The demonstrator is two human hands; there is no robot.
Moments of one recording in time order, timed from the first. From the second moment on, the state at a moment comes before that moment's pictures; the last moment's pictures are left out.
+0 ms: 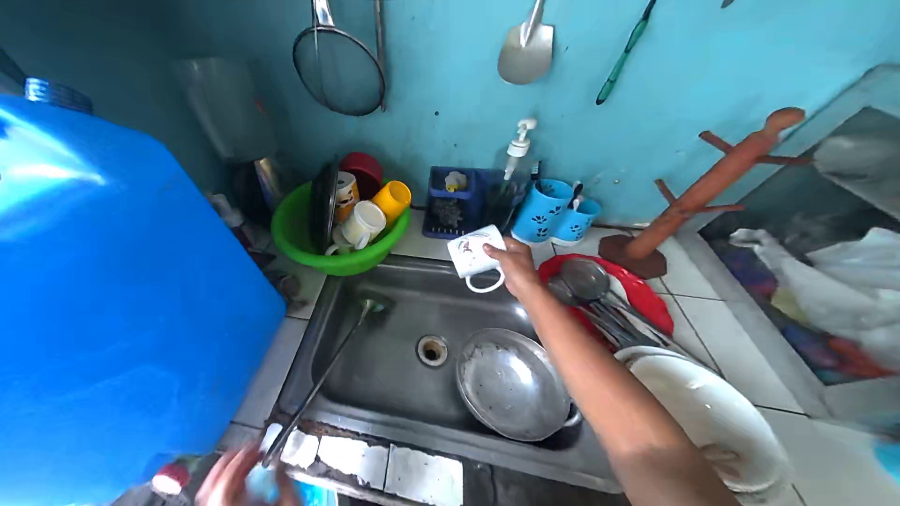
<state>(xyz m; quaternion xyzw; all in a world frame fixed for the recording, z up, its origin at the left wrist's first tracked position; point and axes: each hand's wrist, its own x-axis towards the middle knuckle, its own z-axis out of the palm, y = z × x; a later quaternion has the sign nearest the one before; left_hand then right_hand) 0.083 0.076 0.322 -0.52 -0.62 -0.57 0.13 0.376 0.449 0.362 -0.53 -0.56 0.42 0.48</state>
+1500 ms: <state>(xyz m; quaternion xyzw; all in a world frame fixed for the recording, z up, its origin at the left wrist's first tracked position) 0.279 0.308 0.326 -0.37 -0.46 -0.17 -0.79 0.430 0.293 0.291 -0.53 -0.23 0.57 0.59</state>
